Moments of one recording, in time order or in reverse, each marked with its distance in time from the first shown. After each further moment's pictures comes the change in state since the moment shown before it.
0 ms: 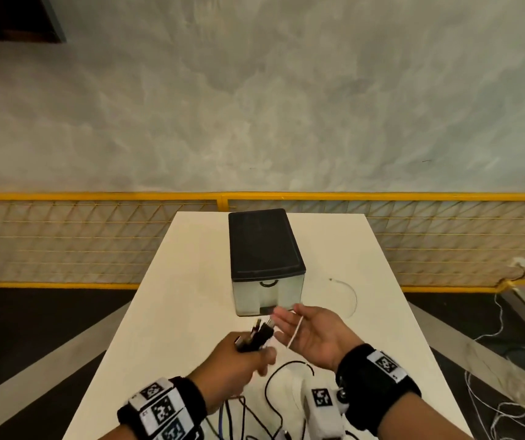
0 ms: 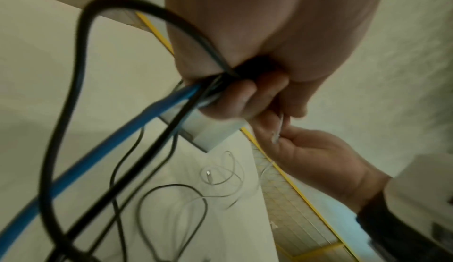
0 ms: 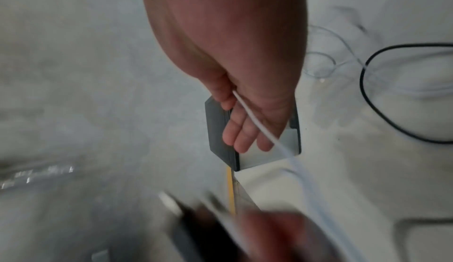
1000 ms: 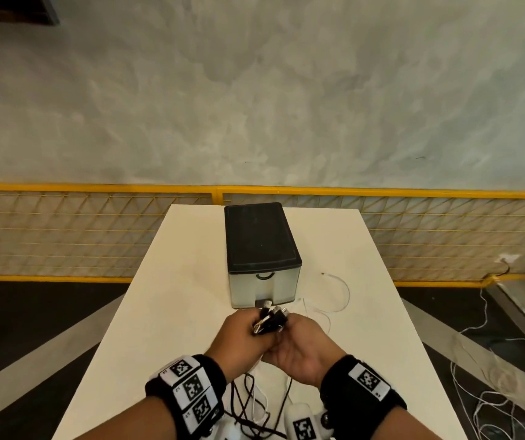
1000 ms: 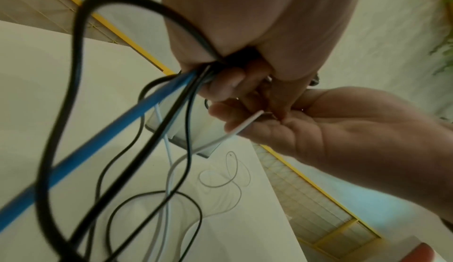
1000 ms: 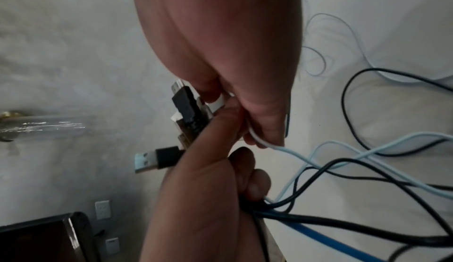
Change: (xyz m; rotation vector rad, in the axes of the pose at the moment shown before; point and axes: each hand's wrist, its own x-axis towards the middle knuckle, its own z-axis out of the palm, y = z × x) left_hand 0.031 -0.005 0.006 0.311 0.118 0.330; right_hand -0.015 0.040 0.015 -0.106 -0.122 -0.005
